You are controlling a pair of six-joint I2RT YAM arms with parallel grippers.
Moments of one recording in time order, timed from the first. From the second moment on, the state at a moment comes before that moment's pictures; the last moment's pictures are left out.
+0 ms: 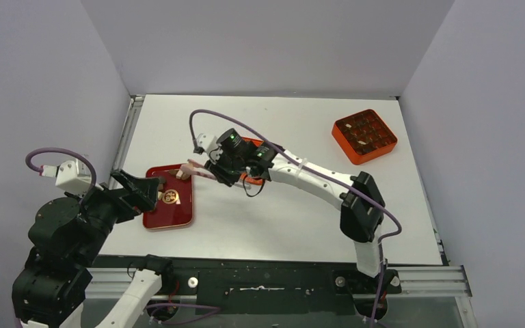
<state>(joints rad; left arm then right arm) -0.24 0.60 1.49 -1.17 -0.13 -0.56 1.00 1.99 1.76 -0.56 -0.12 -0.18</state>
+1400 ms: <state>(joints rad) -0.26 0.54 0.71 -0.86 0.08 -0.44 0.04 1.72 1.86 -1.12 0.07 0.08</state>
